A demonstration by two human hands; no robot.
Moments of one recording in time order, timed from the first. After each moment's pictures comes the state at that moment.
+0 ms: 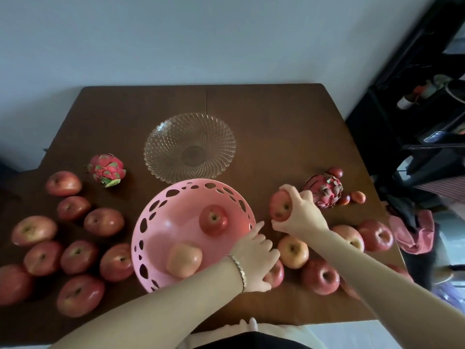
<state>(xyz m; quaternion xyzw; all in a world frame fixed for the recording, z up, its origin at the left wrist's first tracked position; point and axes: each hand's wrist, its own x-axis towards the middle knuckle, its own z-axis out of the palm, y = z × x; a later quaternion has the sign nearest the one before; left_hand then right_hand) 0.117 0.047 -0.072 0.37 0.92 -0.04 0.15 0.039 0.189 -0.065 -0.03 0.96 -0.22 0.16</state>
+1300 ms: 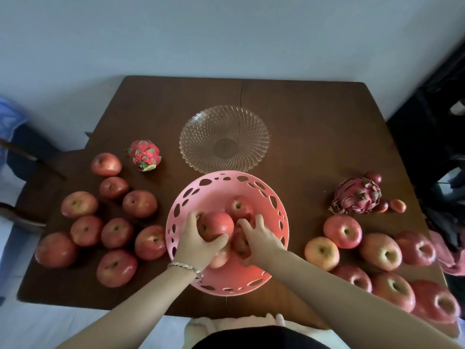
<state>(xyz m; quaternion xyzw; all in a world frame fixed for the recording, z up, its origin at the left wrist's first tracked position) 0.163 -0.067 -0.063 -0.33 0.77 0.54 0.05 0.101 0.072 -0.094 -0.23 0.91 -0.10 0.32</state>
